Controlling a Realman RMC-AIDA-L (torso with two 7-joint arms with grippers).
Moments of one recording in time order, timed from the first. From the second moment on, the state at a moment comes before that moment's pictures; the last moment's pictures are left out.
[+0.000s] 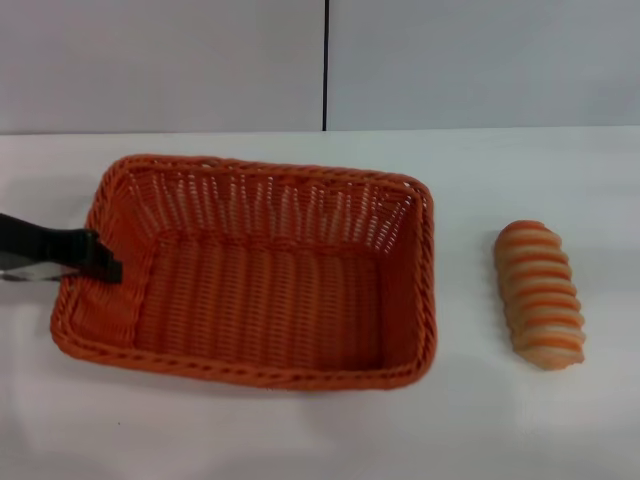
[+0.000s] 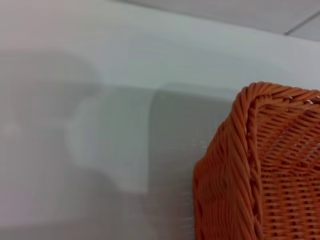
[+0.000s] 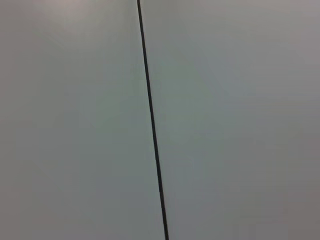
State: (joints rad) left arm -0.39 -2.08 1.01 1.43 2.51 1.68 -2.89; right arm 0.54 1.94 -0.02 -0.25 -1.18 -1.45 0.66
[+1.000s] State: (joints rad) left arm -0.31 -2.06 1.00 1.43 2.36 1.68 -2.84; right arm 0.49 2.03 -0.06 -0.37 -1.18 -1.46 0.69
